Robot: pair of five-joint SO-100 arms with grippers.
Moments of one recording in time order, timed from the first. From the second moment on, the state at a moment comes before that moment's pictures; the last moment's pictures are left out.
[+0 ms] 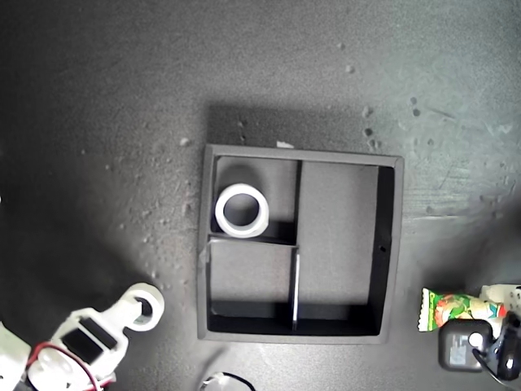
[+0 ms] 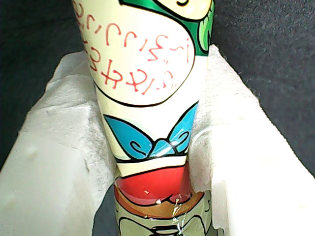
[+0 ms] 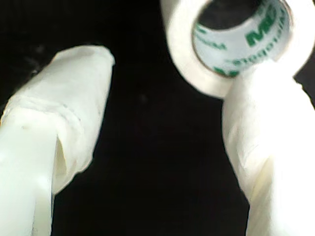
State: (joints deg) arm 0 40.3 90.1 94.9 70.2 -95.4; arm 1 -35.2 97.9 105.8 71.0 132.4
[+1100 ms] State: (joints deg) arm 0 36.4 90.3 105.5 56.8 -92.2; arm 1 -14.5 88.6 75.2 72.3 35.8
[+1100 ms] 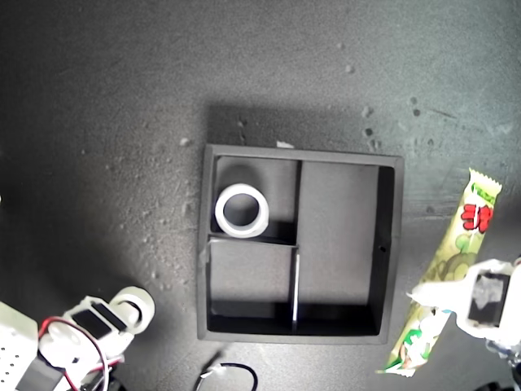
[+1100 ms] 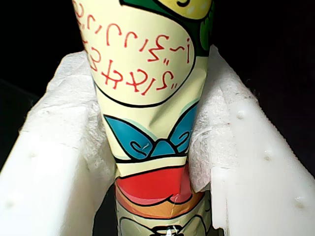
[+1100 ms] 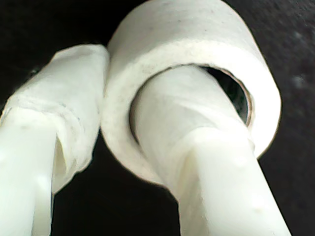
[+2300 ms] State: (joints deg) arm 0 22.1 44.8 9.6 104.2 -66.7; arm 1 -11.6 63.6 12.6 102.9 35.5
